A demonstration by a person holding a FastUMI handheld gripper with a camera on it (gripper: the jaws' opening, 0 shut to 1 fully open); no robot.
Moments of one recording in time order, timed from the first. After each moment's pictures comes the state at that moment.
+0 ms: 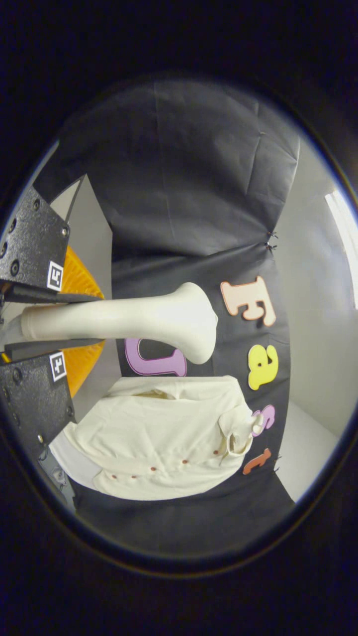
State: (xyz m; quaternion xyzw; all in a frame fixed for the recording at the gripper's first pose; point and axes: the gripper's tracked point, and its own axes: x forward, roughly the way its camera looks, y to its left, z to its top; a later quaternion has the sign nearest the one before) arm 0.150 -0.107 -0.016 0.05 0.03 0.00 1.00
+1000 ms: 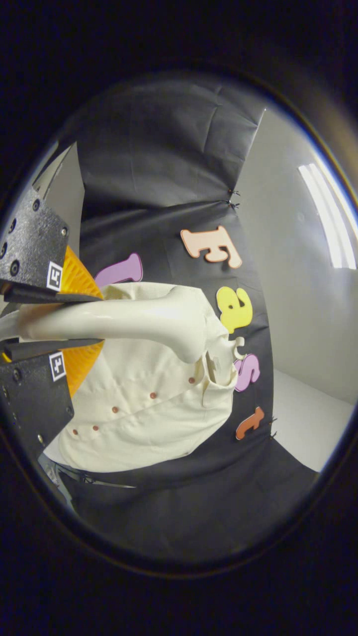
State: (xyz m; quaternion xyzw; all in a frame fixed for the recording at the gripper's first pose) arm 0.203 -0.324 0.005 0.10 -0.05 -0.05 0.99
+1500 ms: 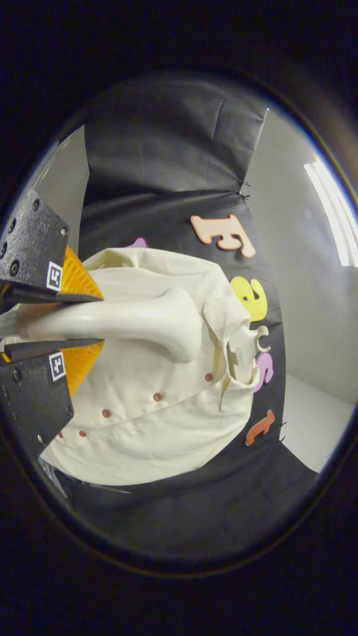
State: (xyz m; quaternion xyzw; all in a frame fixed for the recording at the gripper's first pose) arm 0.272 -0.357 -0.029 0.10 -0.02 -0.03 0.99
